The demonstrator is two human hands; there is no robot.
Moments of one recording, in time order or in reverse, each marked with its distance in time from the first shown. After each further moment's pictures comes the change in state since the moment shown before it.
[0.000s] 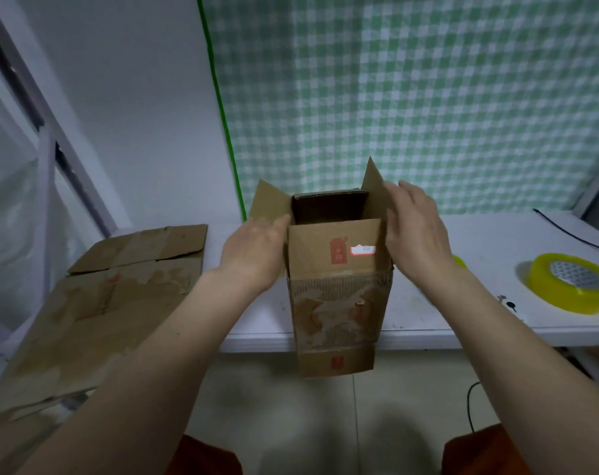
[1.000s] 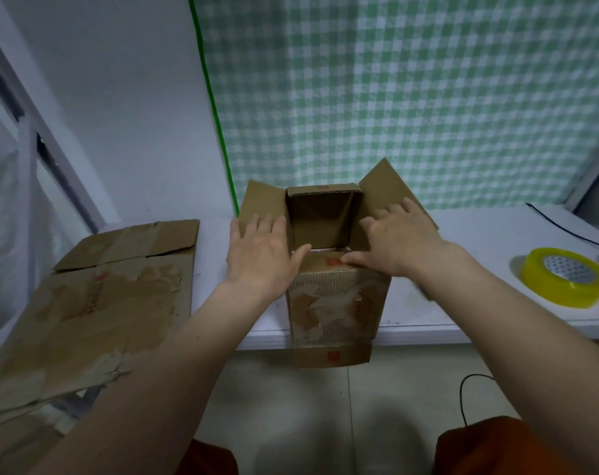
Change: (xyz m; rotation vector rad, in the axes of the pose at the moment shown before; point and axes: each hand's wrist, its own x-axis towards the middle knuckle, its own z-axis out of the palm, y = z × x) left_hand 0.005 0.011 0.033 0.122 0.048 -0.048; right_hand 0.008 -0.018 -0.005 -0.712 -0.516 -0.202
